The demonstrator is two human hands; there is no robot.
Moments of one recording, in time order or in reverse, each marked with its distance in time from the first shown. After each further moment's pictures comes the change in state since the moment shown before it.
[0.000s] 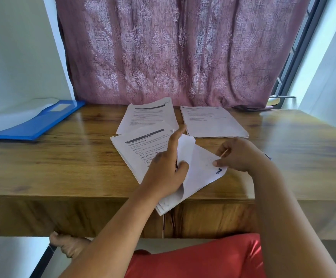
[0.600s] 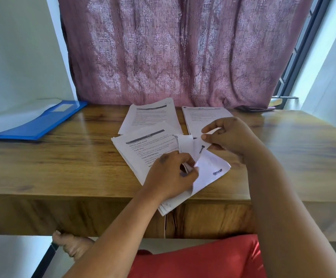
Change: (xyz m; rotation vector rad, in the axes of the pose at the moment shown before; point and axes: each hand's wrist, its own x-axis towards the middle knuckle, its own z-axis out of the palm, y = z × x) left_hand -0.002 0.004 0.000 0.159 -0.048 -0.028; right_hand 0.000 -0.039 -0.011 0.560 0.055 -0.181
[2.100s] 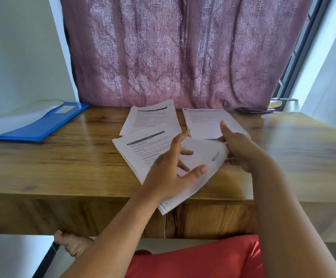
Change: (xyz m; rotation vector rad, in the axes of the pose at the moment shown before) left_hand -0.003 -0.001 -0.006 -0.220 0.044 0.102; right_hand 0.004 0.025 -0.005 0.186 0.004 0.345
